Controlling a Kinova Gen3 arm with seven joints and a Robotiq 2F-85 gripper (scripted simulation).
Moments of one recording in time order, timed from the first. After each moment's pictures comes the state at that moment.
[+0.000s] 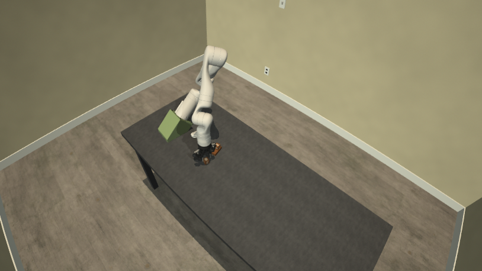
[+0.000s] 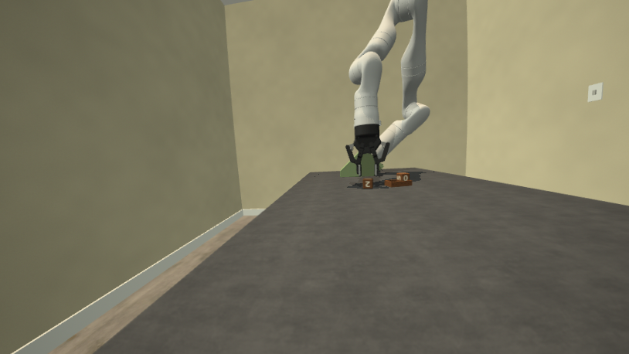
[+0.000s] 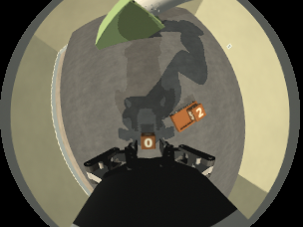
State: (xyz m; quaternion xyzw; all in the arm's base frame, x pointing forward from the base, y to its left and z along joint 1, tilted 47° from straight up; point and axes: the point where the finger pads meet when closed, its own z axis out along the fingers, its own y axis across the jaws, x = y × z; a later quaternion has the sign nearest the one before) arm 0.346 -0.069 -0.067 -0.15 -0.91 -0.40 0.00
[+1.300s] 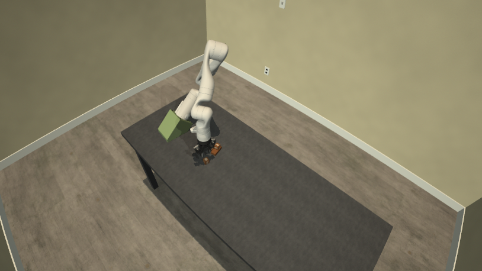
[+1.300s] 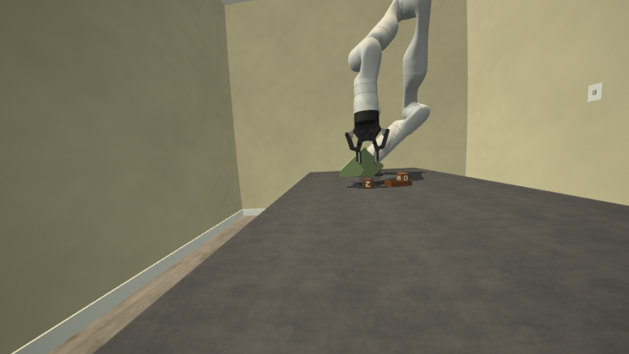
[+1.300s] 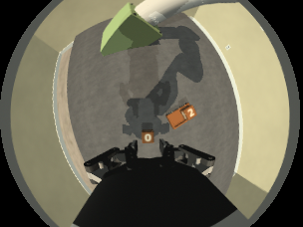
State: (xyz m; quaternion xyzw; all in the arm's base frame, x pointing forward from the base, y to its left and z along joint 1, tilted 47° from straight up) arm 0.341 -0.098 -0.039 -0.15 -0.91 -0.40 0.00
